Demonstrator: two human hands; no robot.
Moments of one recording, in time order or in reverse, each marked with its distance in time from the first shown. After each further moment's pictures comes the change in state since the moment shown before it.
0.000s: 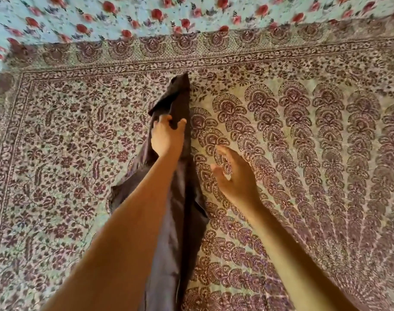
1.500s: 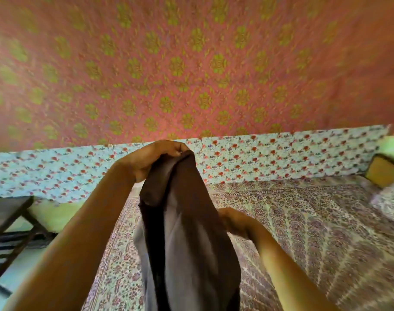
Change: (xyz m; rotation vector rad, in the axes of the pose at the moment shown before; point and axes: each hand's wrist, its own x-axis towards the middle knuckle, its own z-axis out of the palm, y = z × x) left_hand -0.369 0.149 -0.538 -0.528 -0.736 0.631; right_hand -0.201 -0.319 -0.204 0.399 -0.569 0.054
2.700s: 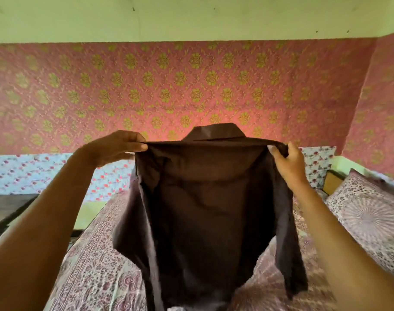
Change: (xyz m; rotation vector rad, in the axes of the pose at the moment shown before) left_hand -0.157 0.068 0.155 0.321 0.271 0.107; right_hand -0.338 -0.045 -0.124 -0.306 1.078 -0.565
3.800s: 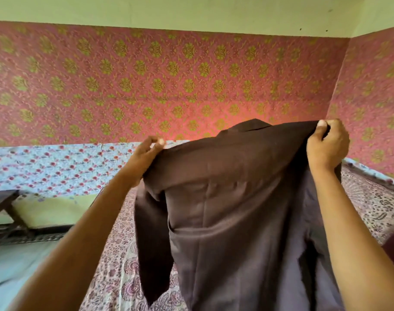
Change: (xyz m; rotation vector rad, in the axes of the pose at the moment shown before) left_hand -0.046 -0.042 0.044 -0.251 0.236 0.105; right_hand -0.057 -0.066 -0.026 -0.442 0.694 -0.119
